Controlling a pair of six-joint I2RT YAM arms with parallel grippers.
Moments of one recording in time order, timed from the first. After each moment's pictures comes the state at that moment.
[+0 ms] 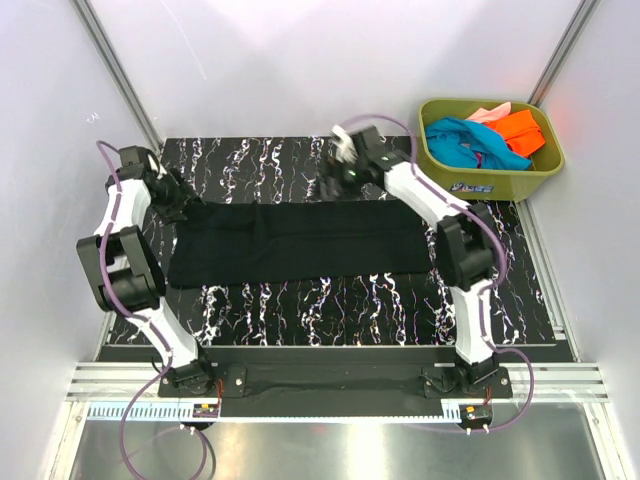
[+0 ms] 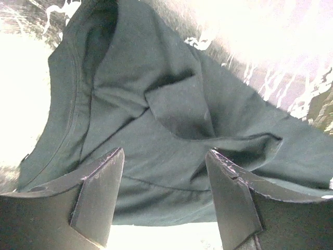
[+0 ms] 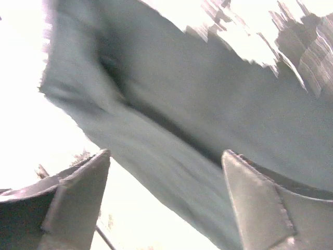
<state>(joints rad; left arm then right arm) 0.29 1.79 1.46 -0.71 0.29 -0.38 0.45 2.09 1.77 -0.56 -0.45 0.36</state>
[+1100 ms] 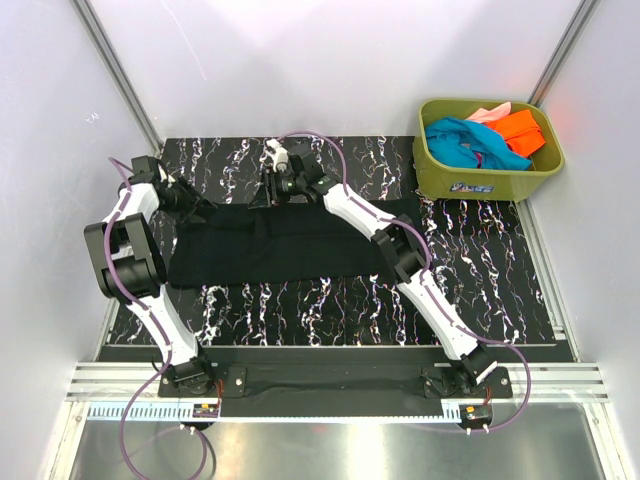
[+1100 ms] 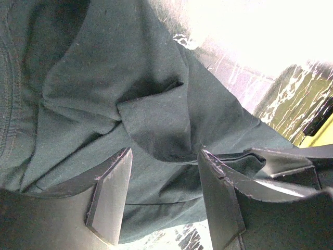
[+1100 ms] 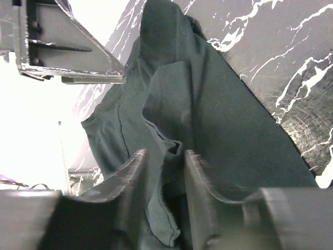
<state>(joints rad) 0.30 1.92 1.41 -0.58 0.45 -0.58 0.68 2.76 2.53 -0.22 -0.66 0.52</state>
